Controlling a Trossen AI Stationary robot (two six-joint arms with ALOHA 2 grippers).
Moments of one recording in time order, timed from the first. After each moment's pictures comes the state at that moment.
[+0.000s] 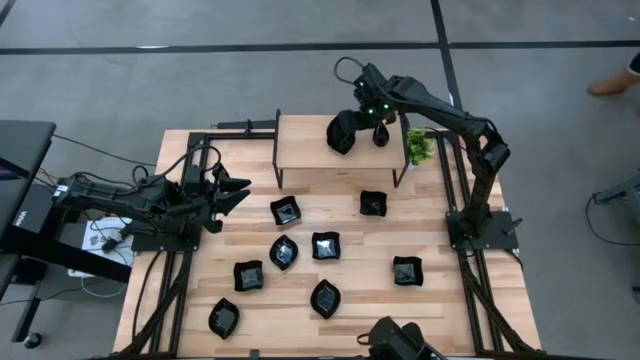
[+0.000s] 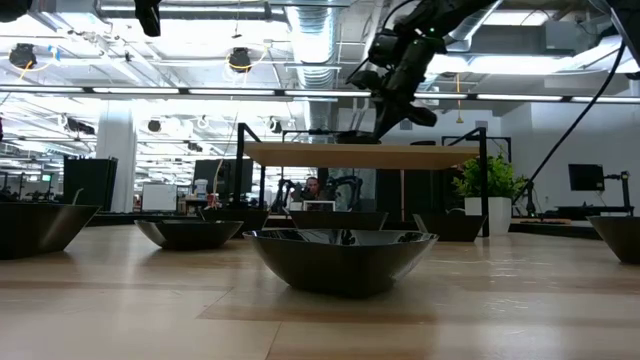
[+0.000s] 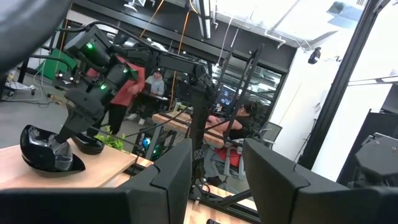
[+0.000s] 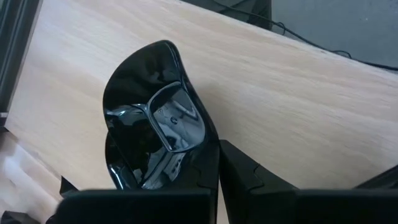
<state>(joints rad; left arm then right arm) -0.20 0.53 0.41 0.41 -0.33 -0.24 -0.73 1.82 1.74 -0.97 -0.19 0.49</state>
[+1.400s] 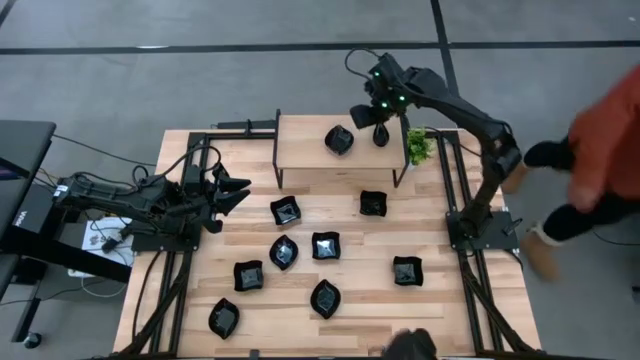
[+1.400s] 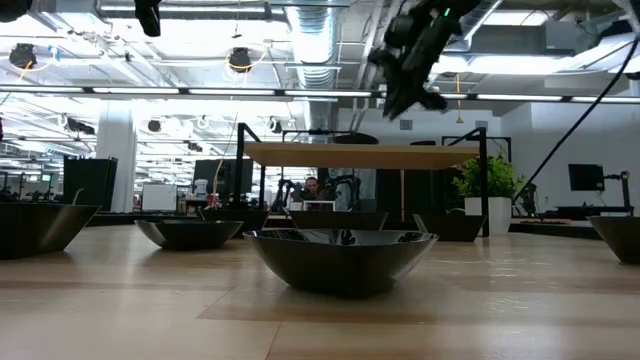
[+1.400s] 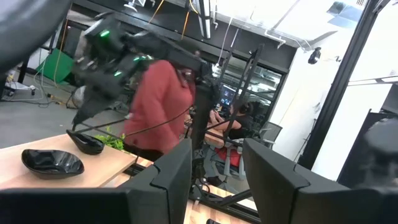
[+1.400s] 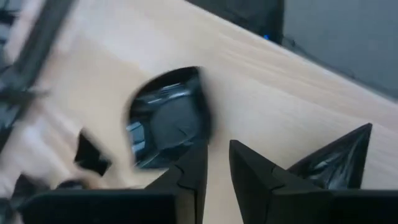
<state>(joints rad) -0.20 0.53 0.41 0.41 -0.33 -0.24 -0.74 1.72 1.77 -1.06 -0.25 0.35</state>
